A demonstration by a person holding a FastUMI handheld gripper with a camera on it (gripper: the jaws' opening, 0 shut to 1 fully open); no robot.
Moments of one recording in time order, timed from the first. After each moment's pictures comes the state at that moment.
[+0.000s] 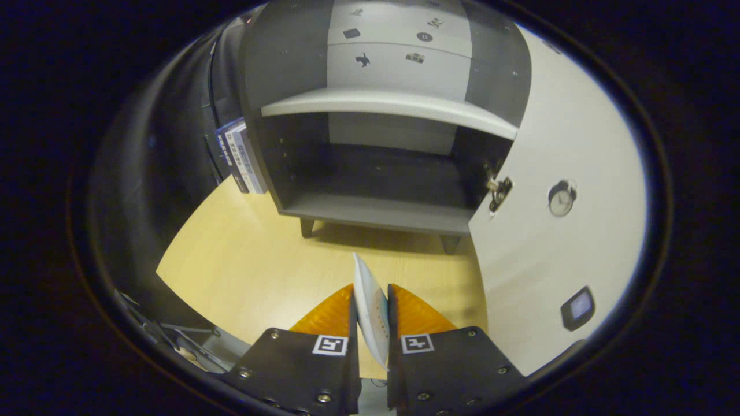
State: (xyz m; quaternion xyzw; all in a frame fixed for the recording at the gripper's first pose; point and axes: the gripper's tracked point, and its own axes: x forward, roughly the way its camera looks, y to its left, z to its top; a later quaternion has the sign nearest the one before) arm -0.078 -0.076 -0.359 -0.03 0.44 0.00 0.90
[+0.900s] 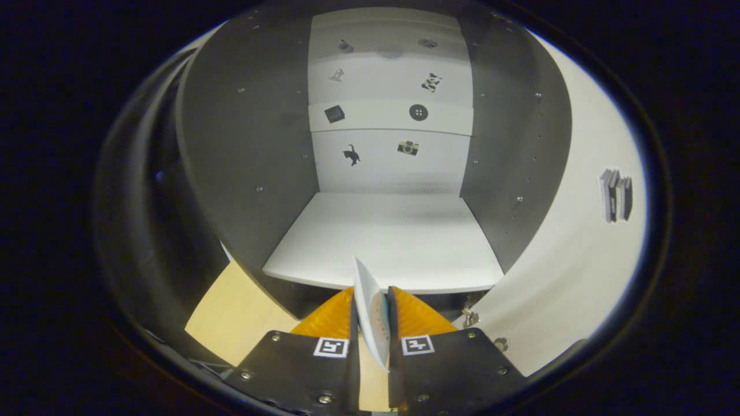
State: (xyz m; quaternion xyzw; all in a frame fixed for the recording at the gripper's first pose) arm 0.078 -0.086 -0.206 0.02 0.35 0.00 0.94
